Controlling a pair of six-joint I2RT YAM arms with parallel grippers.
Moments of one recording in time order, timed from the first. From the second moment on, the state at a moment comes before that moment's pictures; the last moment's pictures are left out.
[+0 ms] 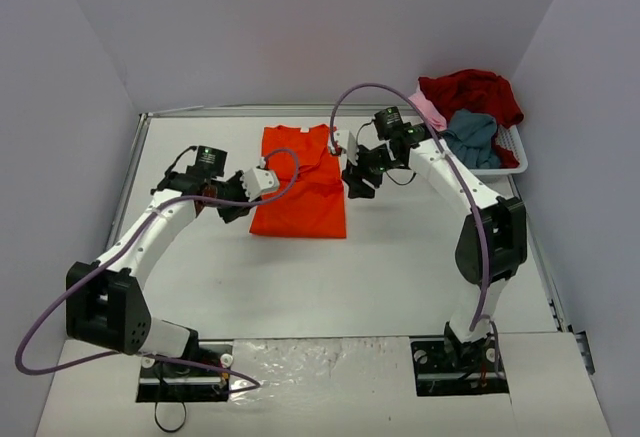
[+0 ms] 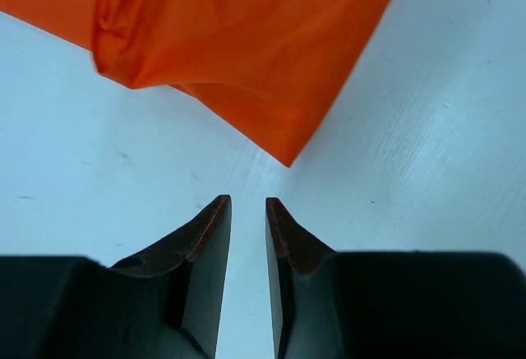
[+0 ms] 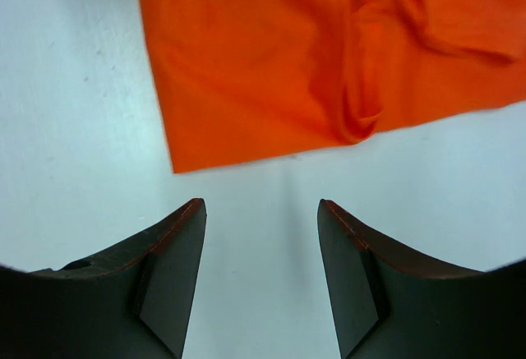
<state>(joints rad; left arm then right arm) -0.26 1.41 1.19 -0.73 0.39 0.84 0.38 1.84 1.66 -0.85 -0.61 -0.91</state>
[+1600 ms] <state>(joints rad) -0.22 1.66 1.03 -0.39 0.46 0.46 0.53 2.62 2.46 -0.85 -0.74 -0.37</state>
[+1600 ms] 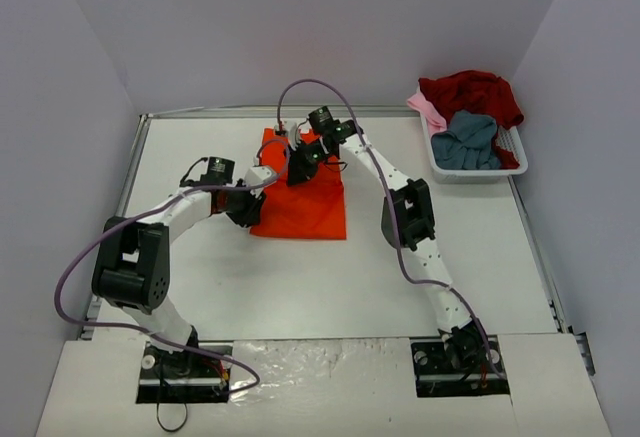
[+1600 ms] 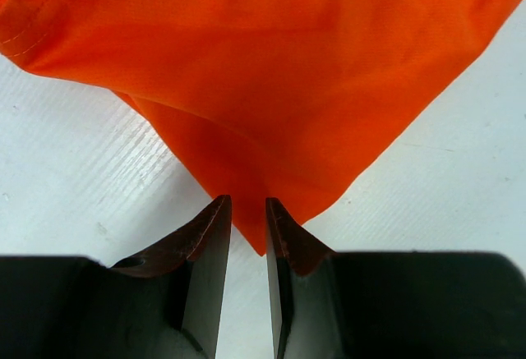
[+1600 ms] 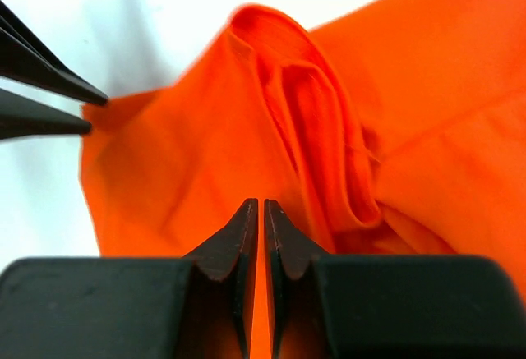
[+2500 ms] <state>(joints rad) -0.22 1.66 1.02 -0.40 0.51 0.43 0.57 2.78 2.59 -0.79 -0.73 -0.26</state>
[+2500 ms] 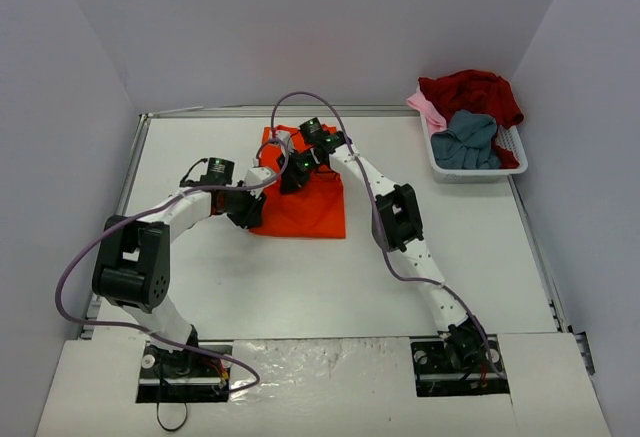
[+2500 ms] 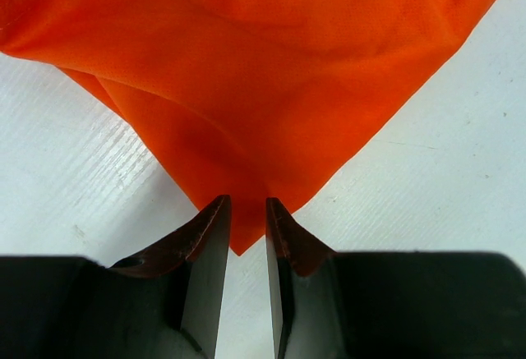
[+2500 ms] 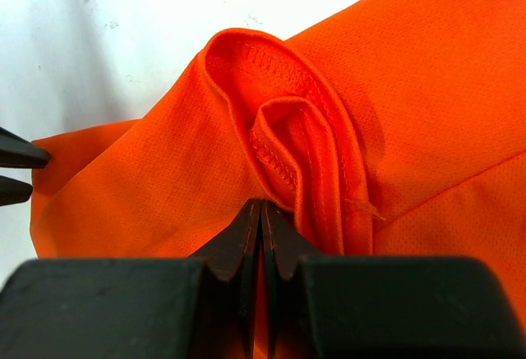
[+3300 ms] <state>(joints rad) -0.16 1.74 1.04 -0.47 0.57 0.43 0.57 2.78 2.57 -0.77 -0.74 -0.29</state>
